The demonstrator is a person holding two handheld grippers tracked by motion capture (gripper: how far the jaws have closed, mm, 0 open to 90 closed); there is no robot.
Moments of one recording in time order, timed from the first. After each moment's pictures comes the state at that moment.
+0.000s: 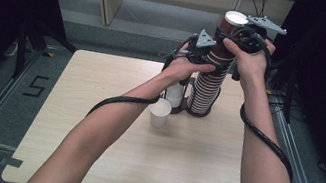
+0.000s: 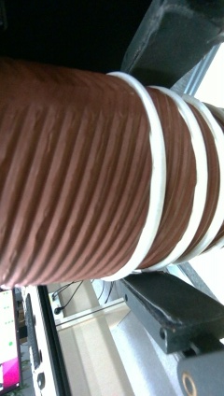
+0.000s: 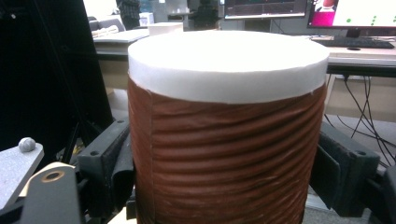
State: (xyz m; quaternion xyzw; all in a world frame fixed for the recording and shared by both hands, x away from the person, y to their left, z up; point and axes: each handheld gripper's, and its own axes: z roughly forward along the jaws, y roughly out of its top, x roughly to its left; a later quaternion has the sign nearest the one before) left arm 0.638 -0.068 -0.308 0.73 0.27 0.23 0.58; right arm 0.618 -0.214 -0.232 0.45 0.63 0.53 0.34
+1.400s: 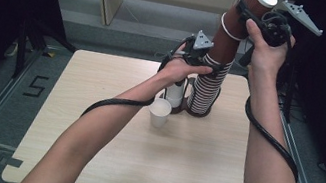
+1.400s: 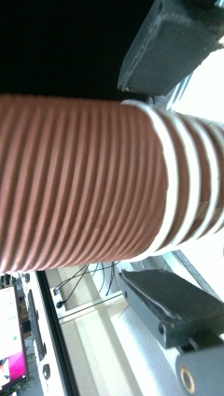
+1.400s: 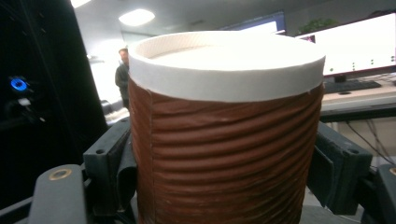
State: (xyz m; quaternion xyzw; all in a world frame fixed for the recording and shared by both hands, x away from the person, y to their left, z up) left arm 0.624 -0.058 -0.303 0.74 0.25 0.25 0.57; right arm 0.590 -0.234 -0.182 0.45 0.50 0.65 0.35
